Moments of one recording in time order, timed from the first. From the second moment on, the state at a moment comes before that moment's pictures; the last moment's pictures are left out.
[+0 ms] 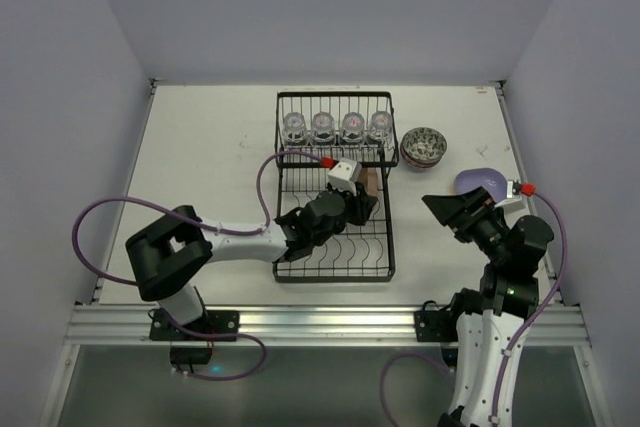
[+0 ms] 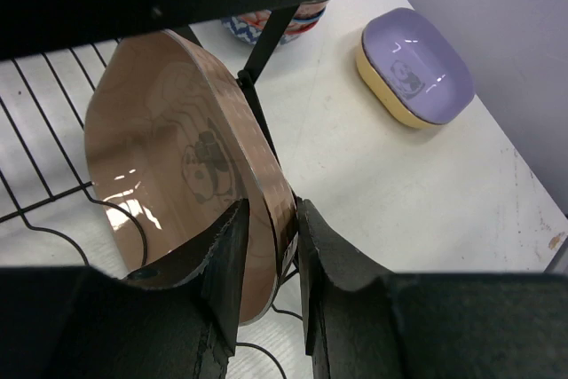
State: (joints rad) left arm -1.08 1.65 0.85 0.57 -0.37 -0.51; right arm -0.34 0.31 0.50 -0.44 -0.76 0.85
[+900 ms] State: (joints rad) left arm -1.05 1.71 0.82 0.72 -0.27 -0.67; right arm -0.33 0.28 0.50 -0.43 -0.78 0.86
